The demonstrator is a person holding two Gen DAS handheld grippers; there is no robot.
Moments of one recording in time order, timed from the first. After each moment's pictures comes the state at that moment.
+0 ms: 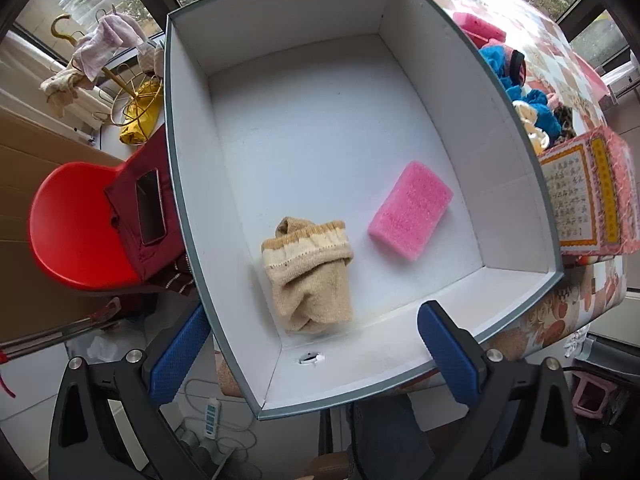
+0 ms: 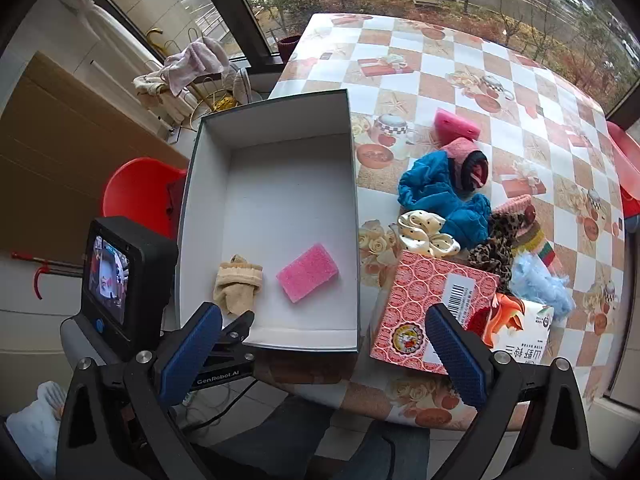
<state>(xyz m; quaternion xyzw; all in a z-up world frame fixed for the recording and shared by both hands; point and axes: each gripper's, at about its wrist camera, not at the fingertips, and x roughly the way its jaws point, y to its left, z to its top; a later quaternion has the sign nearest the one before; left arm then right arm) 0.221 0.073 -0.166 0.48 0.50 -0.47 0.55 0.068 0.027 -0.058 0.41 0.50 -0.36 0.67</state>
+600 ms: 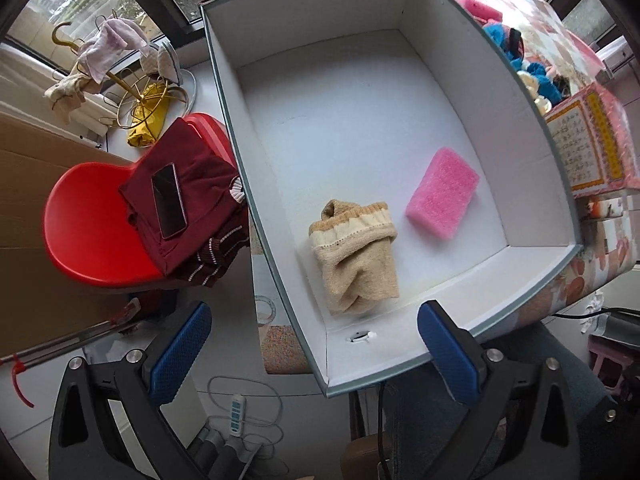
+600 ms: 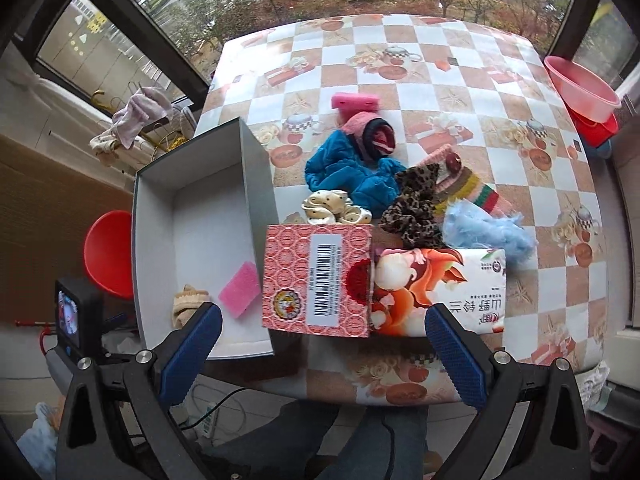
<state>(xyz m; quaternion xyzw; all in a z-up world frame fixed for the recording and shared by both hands) 0.248 0.101 -0.147 0.49 0.48 -0.49 0.54 -0.030 0.024 -0.059 0.48 0.44 -0.44 0.61</state>
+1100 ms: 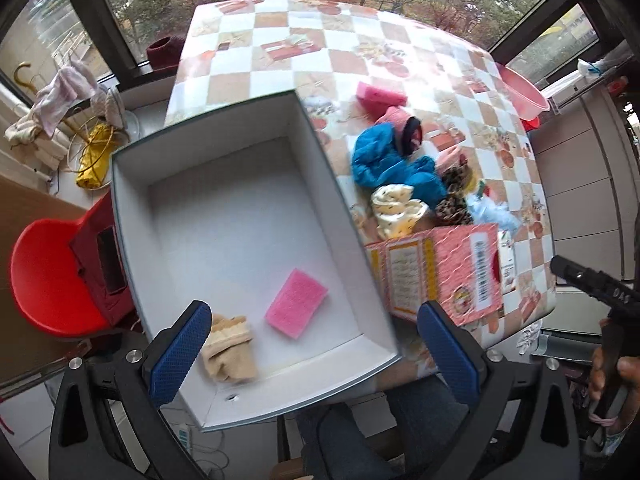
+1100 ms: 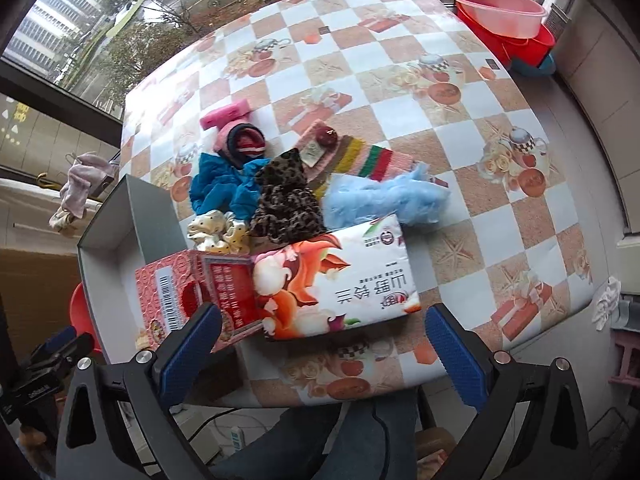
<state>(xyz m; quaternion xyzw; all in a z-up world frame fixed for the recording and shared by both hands) 0.172 0.008 -0.066 0.41 0.50 -0.57 0.50 -0.149 0.009 -0.086 0.56 0.39 -0.51 0.52</state>
